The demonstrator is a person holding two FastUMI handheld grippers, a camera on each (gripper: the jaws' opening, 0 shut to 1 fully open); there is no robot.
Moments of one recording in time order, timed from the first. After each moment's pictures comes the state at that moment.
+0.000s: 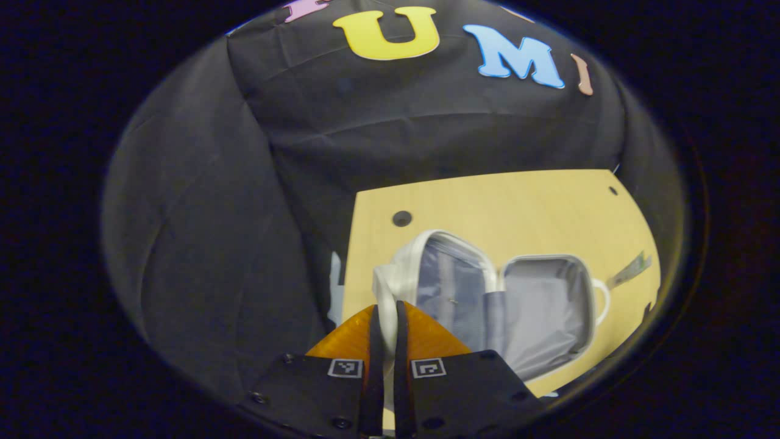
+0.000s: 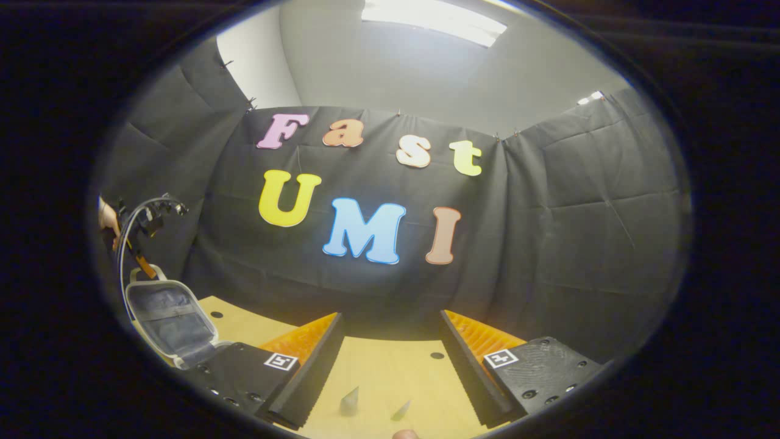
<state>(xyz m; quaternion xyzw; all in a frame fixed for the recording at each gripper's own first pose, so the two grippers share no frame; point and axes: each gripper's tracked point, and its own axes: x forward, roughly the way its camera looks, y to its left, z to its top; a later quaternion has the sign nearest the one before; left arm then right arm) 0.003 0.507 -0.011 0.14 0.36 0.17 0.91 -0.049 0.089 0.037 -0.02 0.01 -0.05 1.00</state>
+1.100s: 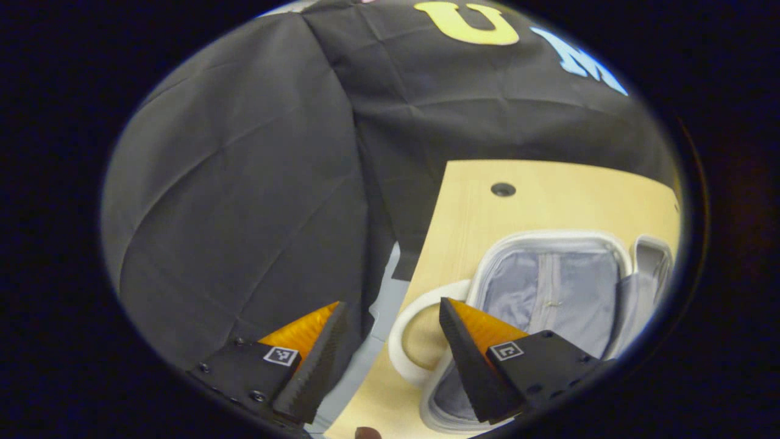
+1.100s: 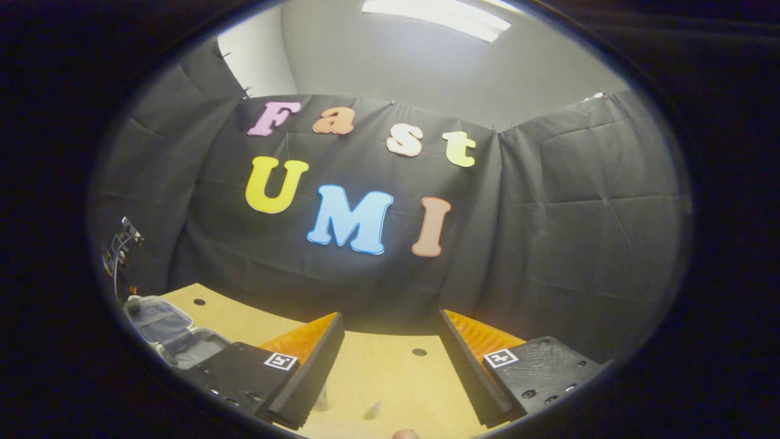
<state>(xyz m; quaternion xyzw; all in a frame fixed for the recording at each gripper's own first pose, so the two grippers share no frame) -0.027 0.593 -0.088 0.08 0.24 0.33 0.91 -0.032 0.034 0.023 -0.03 0.03 -0.04 1.00</state>
